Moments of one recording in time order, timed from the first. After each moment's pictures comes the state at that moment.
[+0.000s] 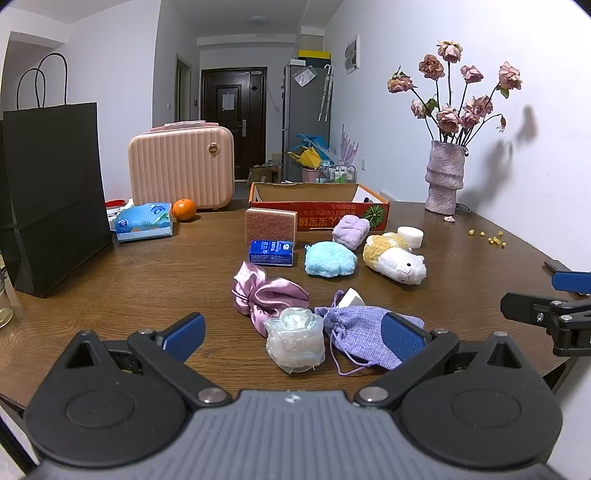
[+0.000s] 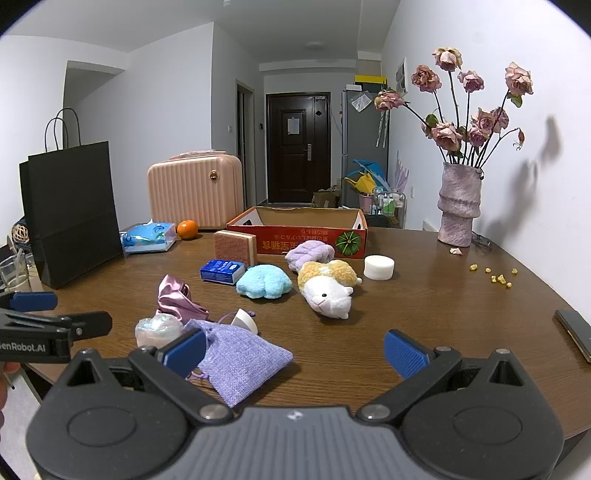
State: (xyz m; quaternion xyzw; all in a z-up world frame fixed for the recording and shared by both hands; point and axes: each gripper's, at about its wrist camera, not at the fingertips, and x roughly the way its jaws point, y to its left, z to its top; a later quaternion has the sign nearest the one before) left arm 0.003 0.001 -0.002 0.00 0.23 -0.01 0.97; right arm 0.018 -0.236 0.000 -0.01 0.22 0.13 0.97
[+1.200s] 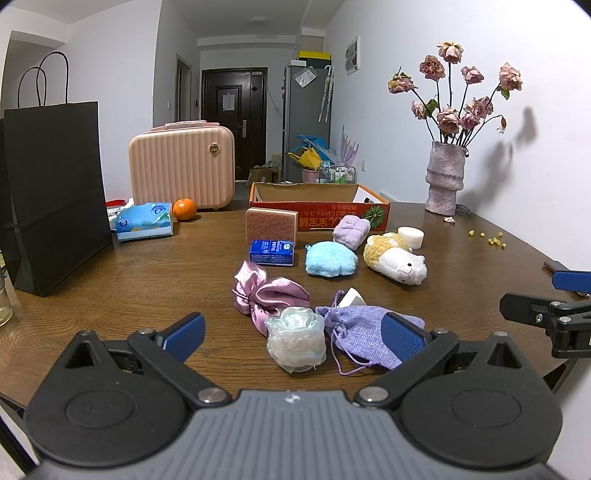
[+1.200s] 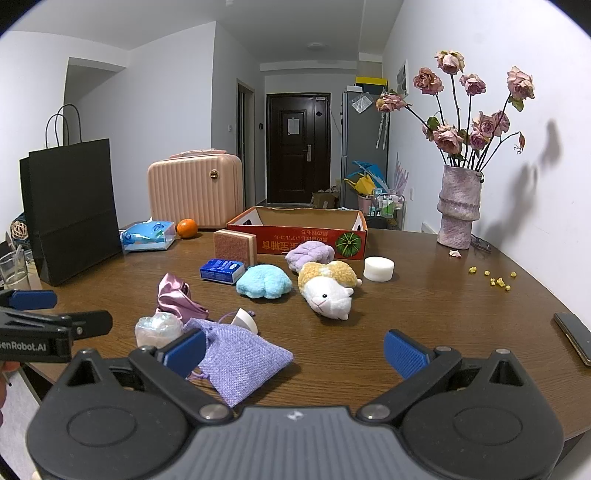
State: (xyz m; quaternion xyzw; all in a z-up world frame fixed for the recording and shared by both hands) left arm 0.005 0.005 -0.003 0.00 0.22 -0.01 0.97; right arm 0.018 -0.236 0.000 -0.01 0.21 0.13 0.97
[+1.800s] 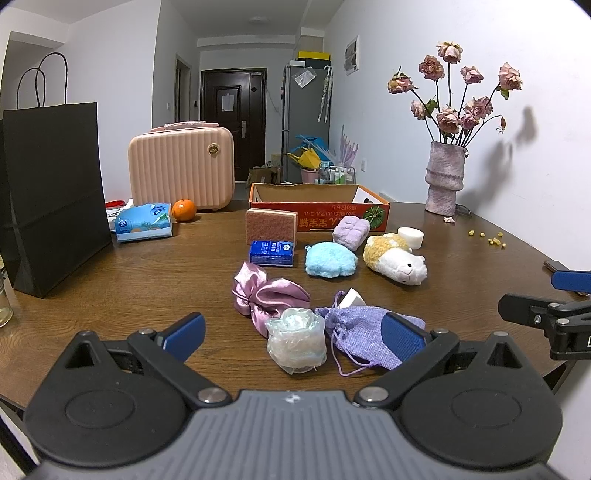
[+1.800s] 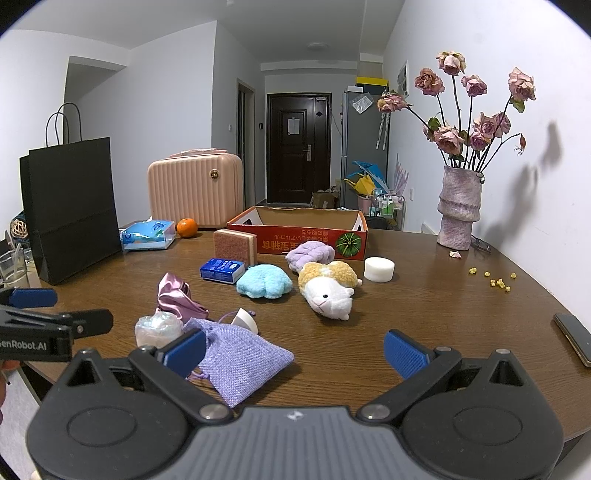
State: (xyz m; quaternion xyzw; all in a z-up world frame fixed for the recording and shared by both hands) left arm 0.004 0.006 -0.003 0.00 0.22 -0.01 0.97; right arm 0.018 -0.235 -0.001 -0.02 0.21 0.13 0.97
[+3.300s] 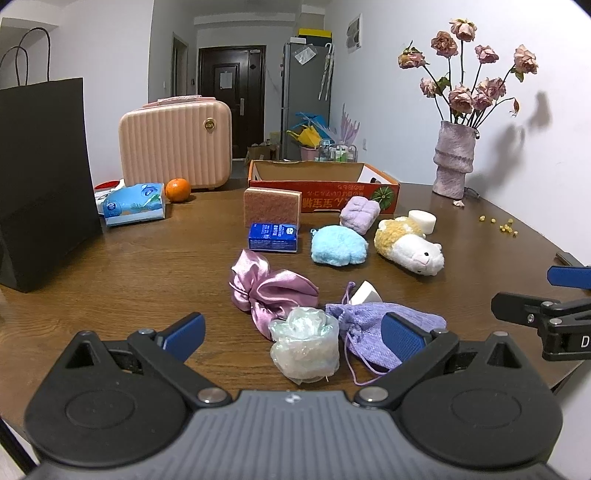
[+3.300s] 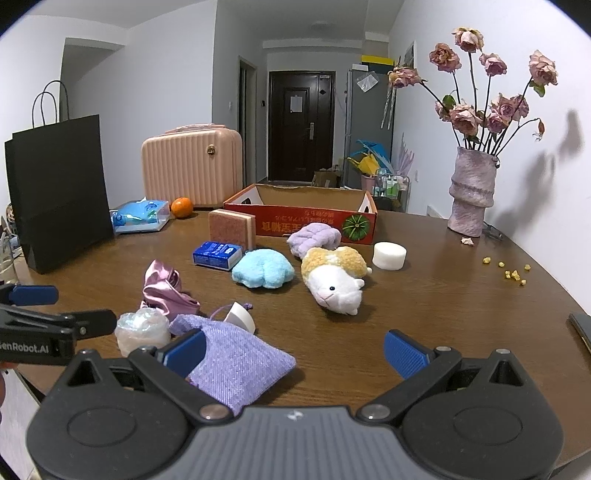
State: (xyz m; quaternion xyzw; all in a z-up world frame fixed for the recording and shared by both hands) left arm 0.053 0.014 -0.017 -0.01 0.26 -0.01 0.96; right arm 0.071 -0.216 -0.014 -0.03 0.25 0.13 0.96
